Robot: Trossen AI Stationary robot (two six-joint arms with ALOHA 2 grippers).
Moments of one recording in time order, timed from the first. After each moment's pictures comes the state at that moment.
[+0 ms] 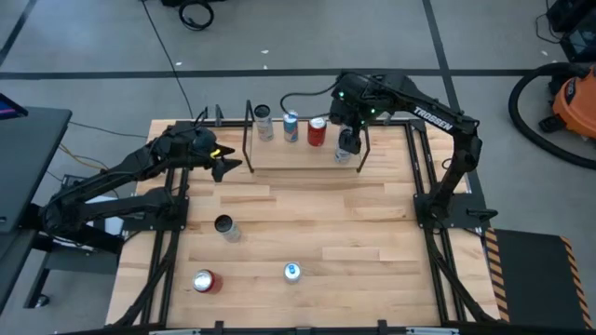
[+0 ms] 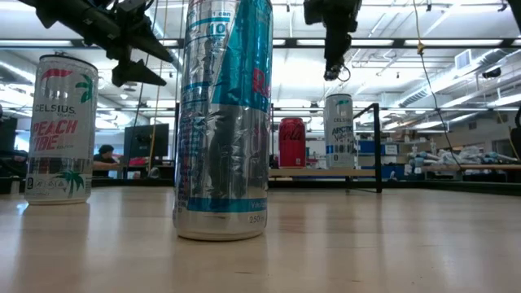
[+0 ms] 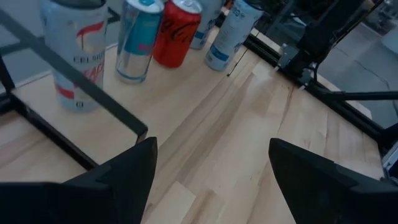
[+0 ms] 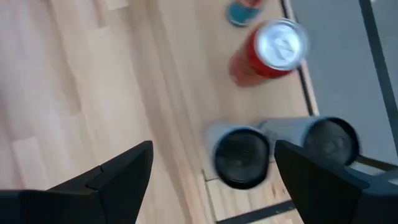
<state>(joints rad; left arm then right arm) 0.55 0.73 0.66 -0.39 0.18 -0.33 -0.43 1.71 1.99 -1.46 -0.03 -0.18</state>
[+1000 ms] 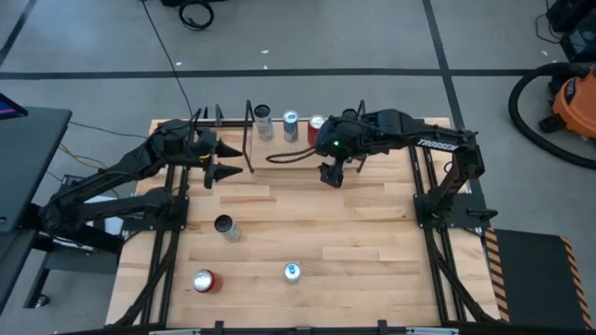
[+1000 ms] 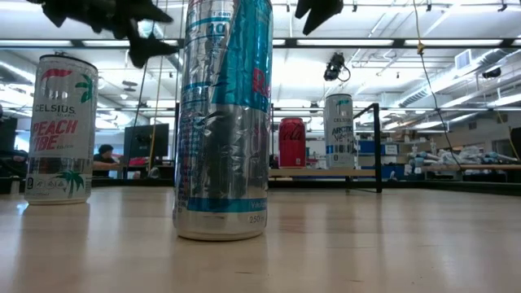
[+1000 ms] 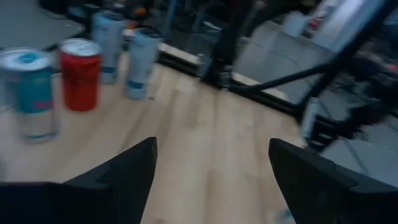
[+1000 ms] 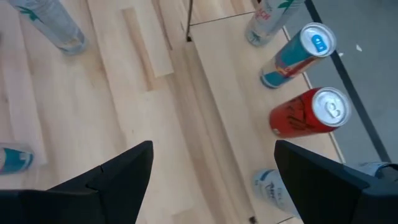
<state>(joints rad) 0.53 0.73 0.70 -0.27 0.49 -0.20 -0.05 1.70 1.99 -1.30 0.24 0.18</state>
